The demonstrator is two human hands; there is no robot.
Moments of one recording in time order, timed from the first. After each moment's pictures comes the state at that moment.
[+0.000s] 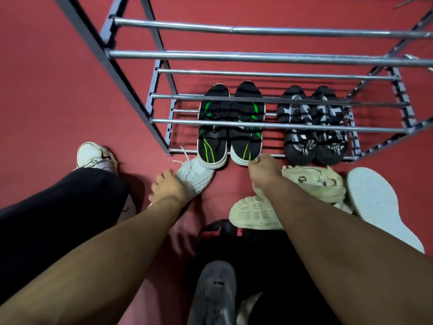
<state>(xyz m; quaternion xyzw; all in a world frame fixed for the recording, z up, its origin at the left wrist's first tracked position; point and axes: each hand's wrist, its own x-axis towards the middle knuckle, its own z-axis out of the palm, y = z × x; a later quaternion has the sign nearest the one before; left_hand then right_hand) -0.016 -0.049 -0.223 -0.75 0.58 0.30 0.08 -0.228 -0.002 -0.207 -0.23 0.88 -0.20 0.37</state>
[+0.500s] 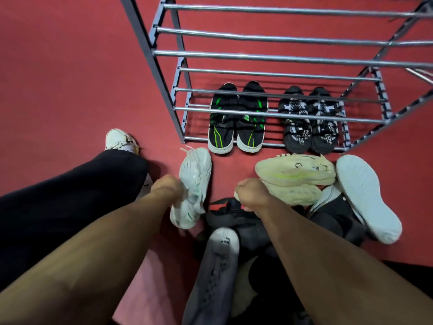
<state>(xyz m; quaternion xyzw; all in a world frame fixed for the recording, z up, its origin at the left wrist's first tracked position) 0.038 -0.001 -0.157 -0.69 0.63 0.27 0.22 -0.148 0.094 -0.160 -0.27 0.81 -0.17 0.49</state>
